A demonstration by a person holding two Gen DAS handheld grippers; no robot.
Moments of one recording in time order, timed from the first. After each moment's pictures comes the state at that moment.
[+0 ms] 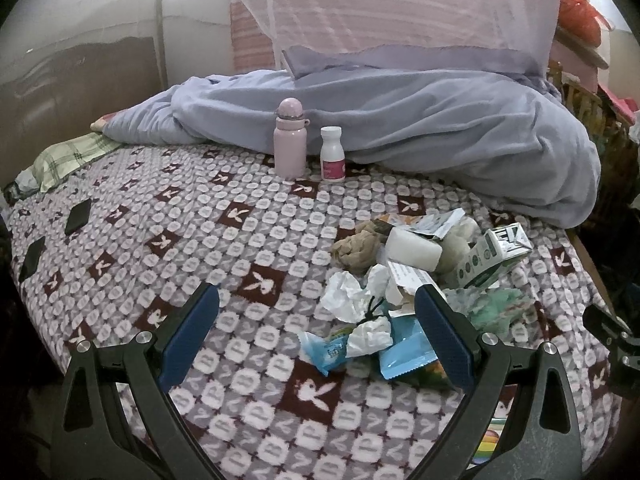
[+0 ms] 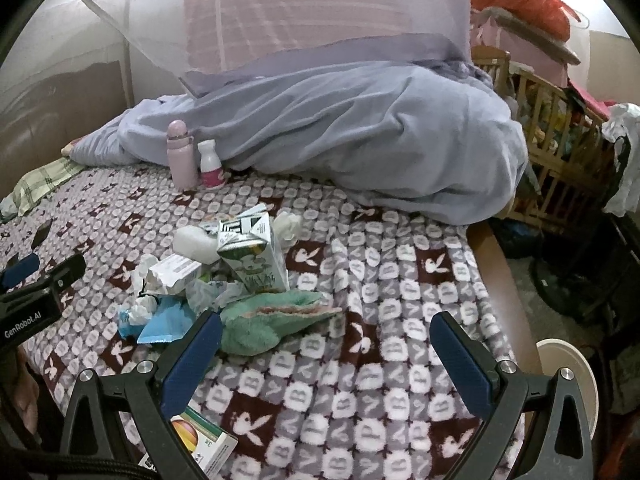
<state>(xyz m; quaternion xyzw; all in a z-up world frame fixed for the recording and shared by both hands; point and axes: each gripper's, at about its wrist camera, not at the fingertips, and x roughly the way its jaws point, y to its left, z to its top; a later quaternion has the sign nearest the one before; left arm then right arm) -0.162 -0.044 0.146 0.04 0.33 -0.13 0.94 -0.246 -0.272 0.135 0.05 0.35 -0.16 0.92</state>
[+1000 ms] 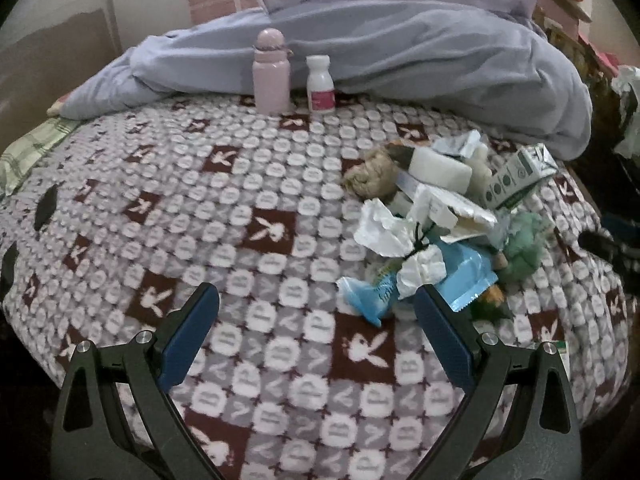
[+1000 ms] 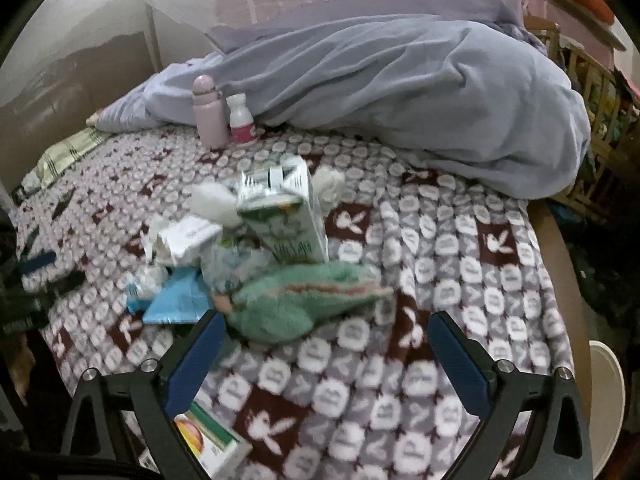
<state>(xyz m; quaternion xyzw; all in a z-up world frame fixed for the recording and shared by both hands) -0.123 -0.015 0.098 0.09 0.42 -0.20 0.88 -0.203 -0.275 0.103 0.08 0.40 -0.08 0.91</state>
